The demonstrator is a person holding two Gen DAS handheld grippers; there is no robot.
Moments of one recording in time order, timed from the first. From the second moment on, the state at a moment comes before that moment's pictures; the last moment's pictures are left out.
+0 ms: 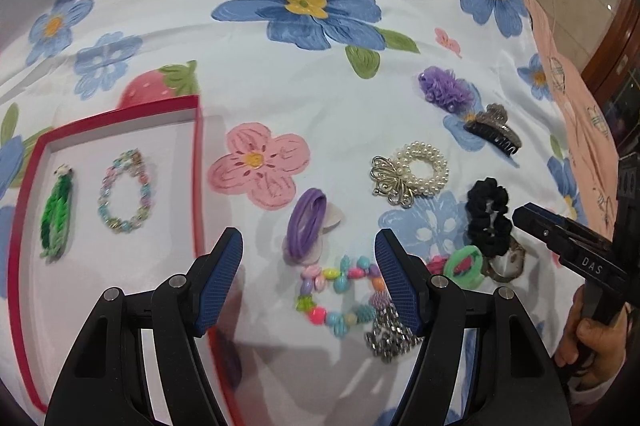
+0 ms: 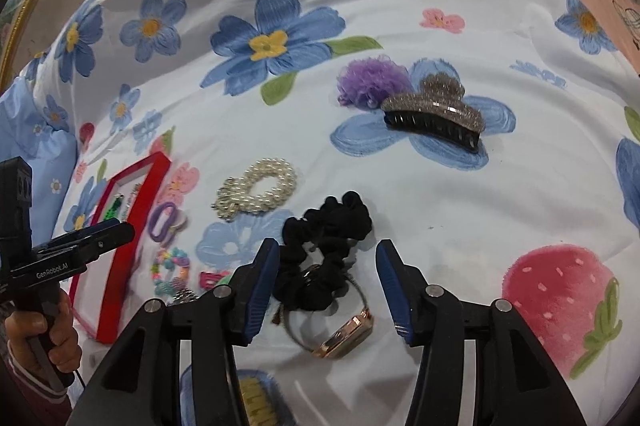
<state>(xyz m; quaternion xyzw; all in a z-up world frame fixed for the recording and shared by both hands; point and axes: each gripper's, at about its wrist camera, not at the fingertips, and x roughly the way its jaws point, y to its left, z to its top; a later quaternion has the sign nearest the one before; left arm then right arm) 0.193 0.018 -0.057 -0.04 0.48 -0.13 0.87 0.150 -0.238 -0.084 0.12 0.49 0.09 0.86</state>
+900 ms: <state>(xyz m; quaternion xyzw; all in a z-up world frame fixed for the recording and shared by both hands) 0.175 0.046 -0.041 -0.12 0.47 -0.15 0.86 0.159 -0.214 -0.061 0.13 0.45 0.13 0.87</state>
